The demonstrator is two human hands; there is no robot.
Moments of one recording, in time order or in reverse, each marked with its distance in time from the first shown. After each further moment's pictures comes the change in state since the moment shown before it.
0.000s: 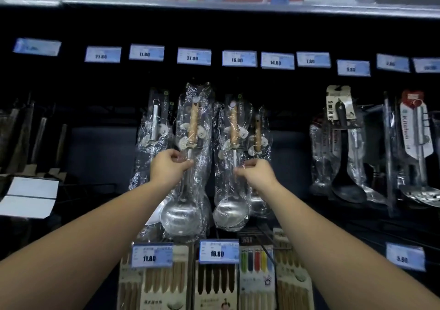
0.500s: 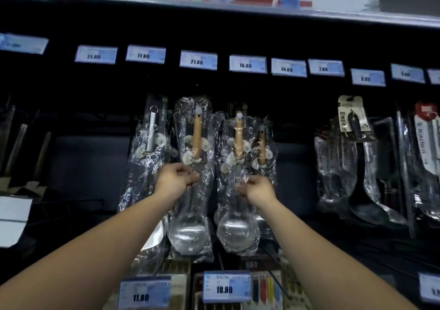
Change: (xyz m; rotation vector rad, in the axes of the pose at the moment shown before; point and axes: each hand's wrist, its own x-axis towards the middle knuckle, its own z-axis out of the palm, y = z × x) left_hand 0.047 -0.032 0.030 -0.208 -0.109 -0.017; right_hand 0.034 0.020 0.028 0.054 0.045 0.007
